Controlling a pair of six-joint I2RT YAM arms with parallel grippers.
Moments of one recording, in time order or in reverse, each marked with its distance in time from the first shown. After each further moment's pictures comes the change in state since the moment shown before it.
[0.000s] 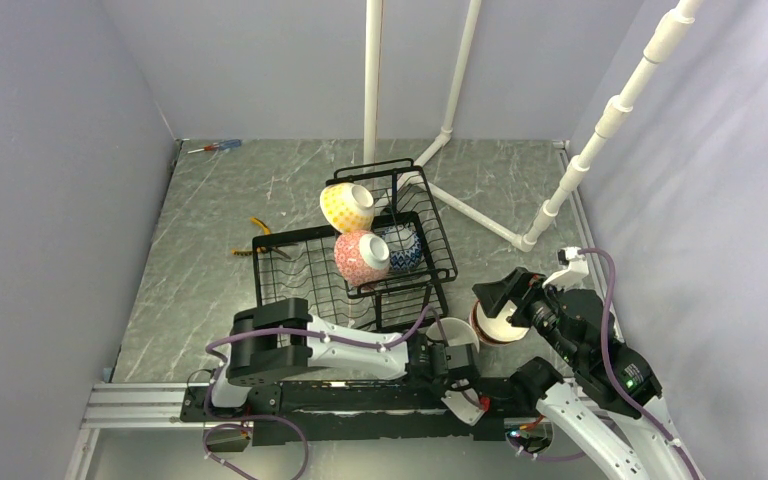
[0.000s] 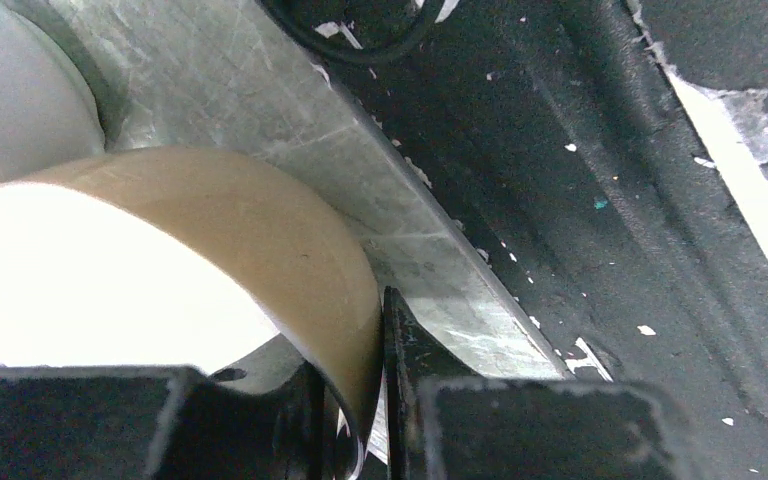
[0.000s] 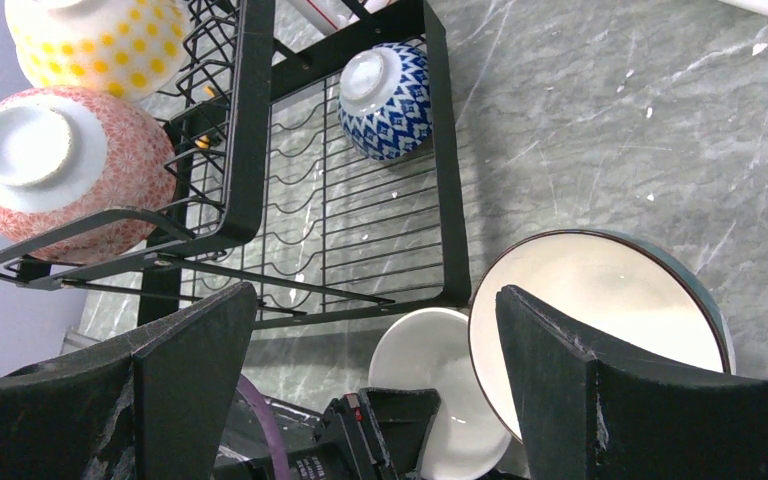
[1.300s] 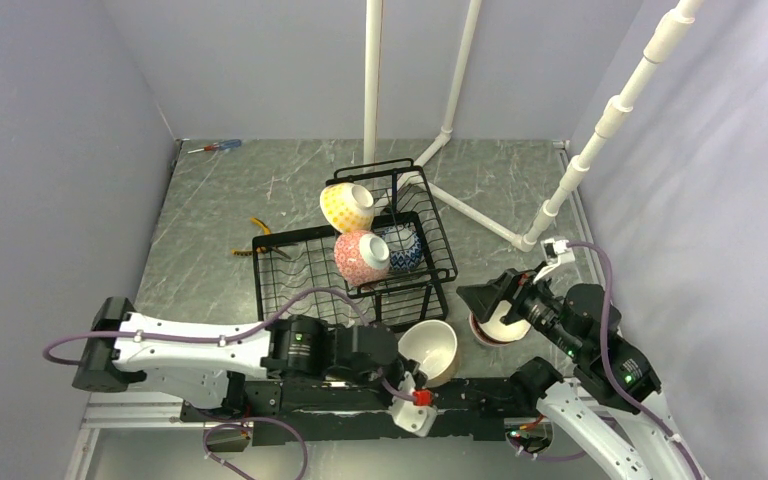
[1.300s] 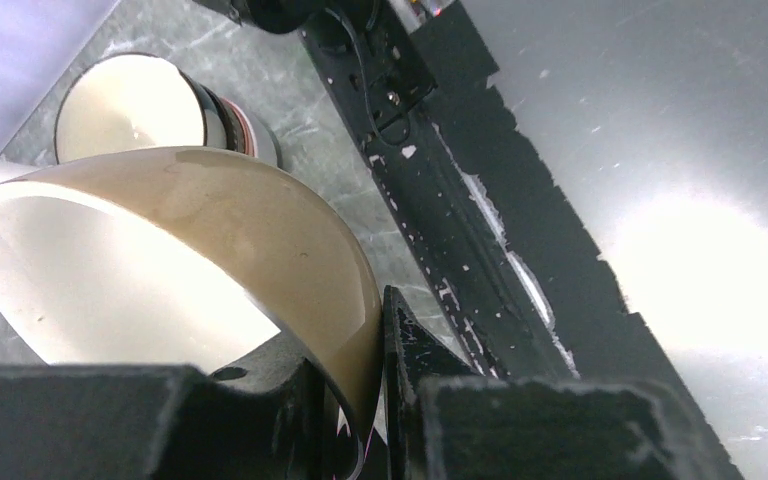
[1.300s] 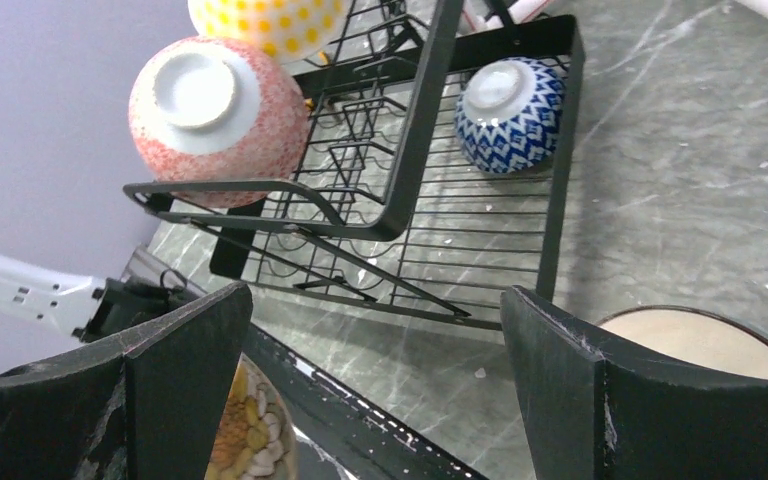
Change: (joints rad) left arm -0.060 -0.714 -0.278 0.059 0.272 -0.222; right arm 0.000 0.032 0.025 0.129 -0.207 -0.102
